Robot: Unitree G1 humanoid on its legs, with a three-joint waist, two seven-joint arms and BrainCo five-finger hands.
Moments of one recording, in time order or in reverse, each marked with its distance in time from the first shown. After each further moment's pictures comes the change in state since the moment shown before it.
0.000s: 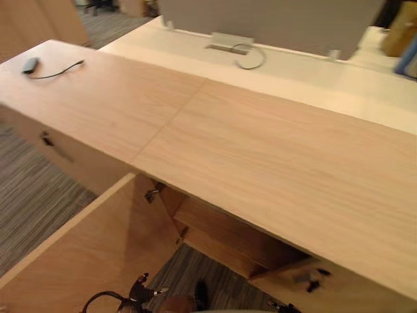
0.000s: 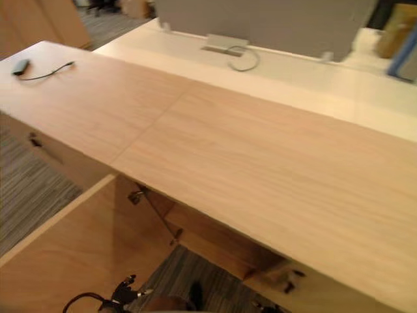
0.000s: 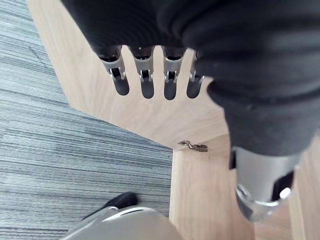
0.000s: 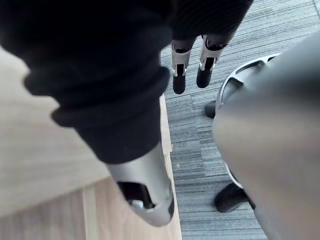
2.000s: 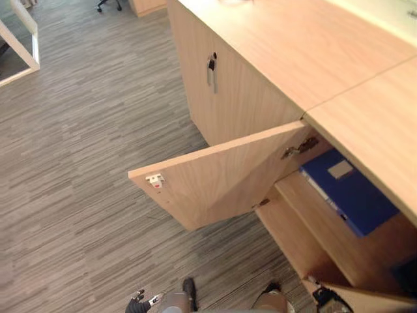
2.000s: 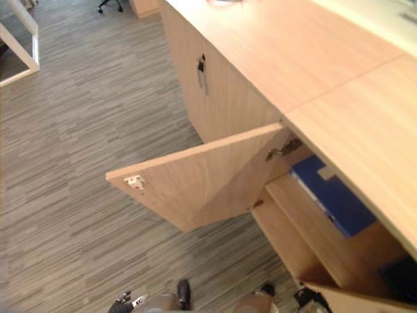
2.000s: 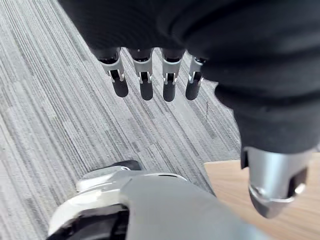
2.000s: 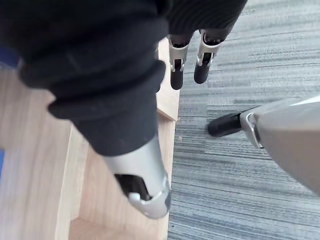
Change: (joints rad) left arm 0.107 -0.081 0.217 0.002 -0.148 -0.010 -0.068; right arm -0.147 -0.226 -0.394 0.018 0.008 0.047 0.040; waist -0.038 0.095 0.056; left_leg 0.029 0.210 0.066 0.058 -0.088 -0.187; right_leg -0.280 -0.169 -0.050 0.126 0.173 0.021
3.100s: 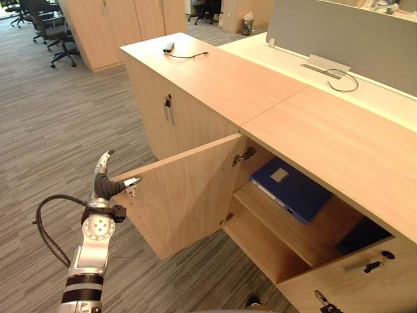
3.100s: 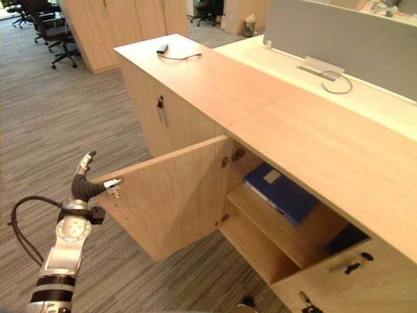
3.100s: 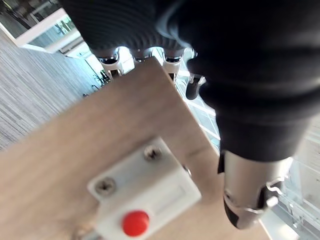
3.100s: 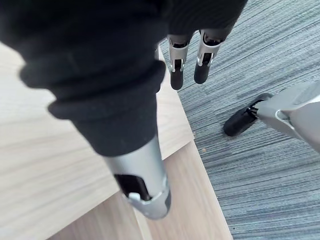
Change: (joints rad) left arm -0.355 0.248 0.089 -0.749 0.255 0.011 0.119; right arm 0.079 0.012 -0.105 0.064 0.085 0.051 0.081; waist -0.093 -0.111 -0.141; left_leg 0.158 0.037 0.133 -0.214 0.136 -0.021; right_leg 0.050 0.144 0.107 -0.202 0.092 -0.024
